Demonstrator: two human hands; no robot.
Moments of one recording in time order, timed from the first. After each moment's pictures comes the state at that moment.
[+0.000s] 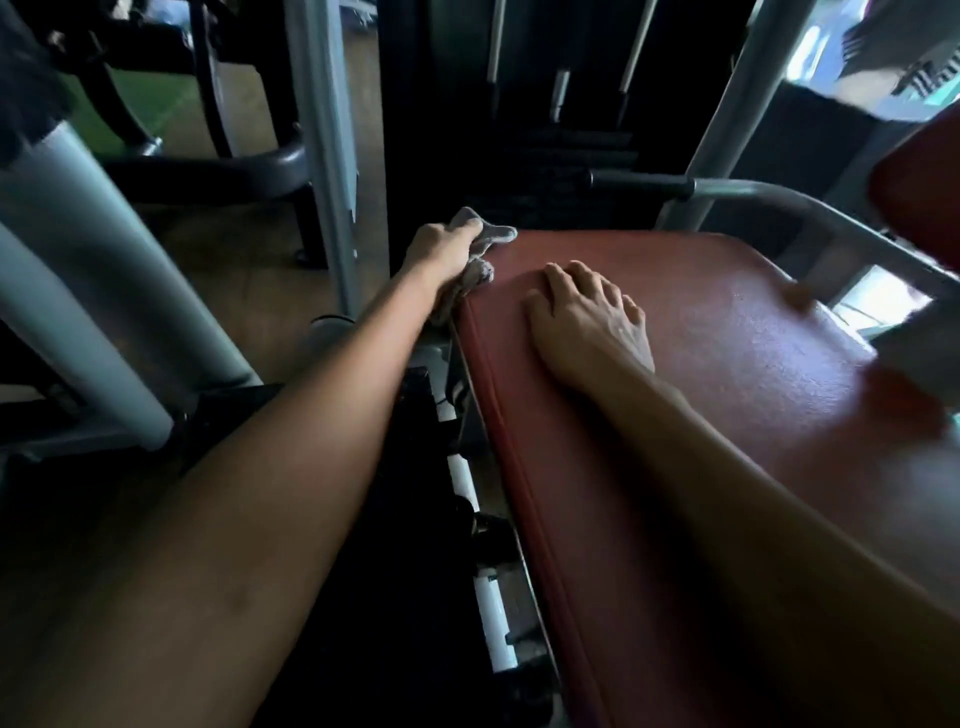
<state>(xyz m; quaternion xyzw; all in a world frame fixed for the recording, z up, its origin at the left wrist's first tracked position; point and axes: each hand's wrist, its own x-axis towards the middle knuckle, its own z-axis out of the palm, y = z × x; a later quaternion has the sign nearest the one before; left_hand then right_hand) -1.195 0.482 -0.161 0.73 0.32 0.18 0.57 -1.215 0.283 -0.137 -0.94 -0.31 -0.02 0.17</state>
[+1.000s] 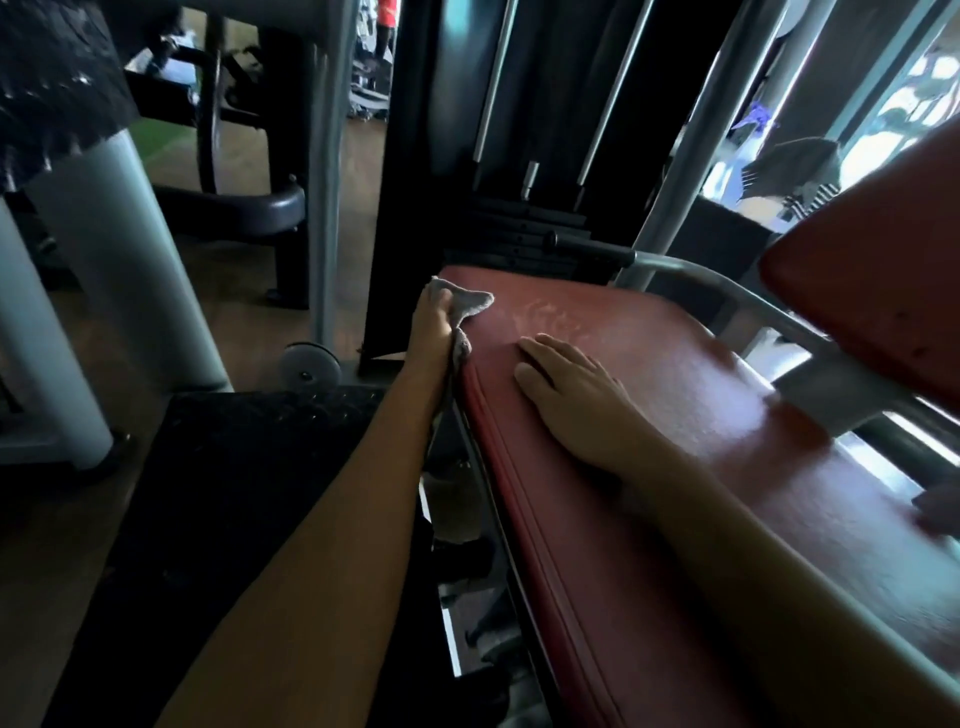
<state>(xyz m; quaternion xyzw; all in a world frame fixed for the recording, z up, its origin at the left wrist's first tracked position) -1.256 0.408 -0.191 0.53 0.16 0.32 0.77 -1.271 0.221 -0.128 -0.91 -0.38 0.02 0.14</state>
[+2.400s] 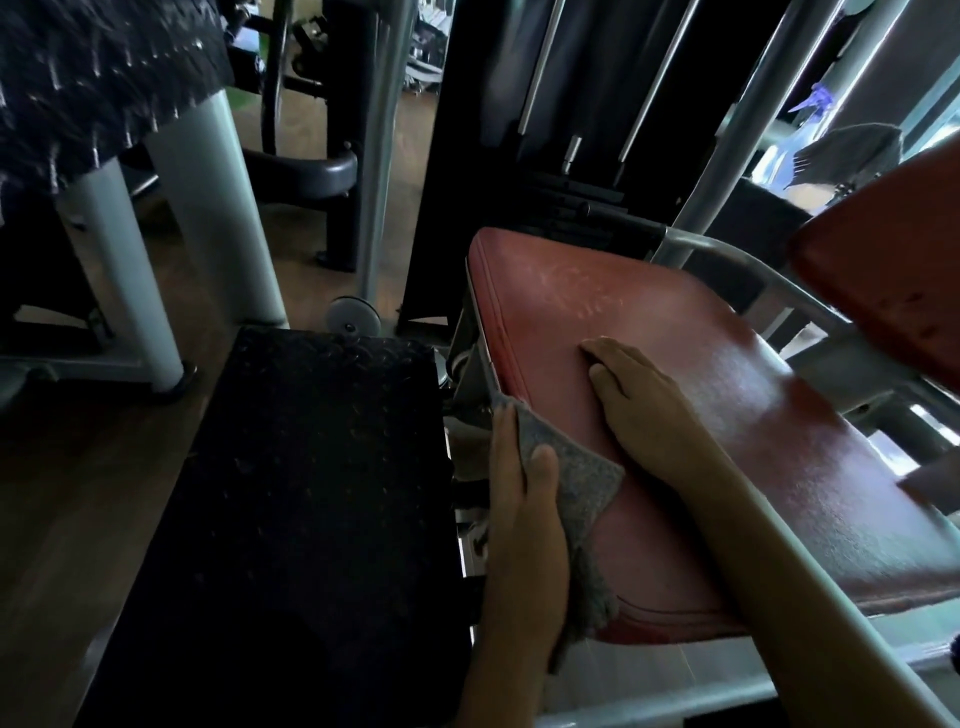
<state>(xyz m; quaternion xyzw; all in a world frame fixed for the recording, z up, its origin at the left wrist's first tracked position) -1.448 0.179 -0.200 0.44 0.23 0.32 0.81 -1.299 0.148 -0.139 -0.90 -0.39 0.00 0.19</state>
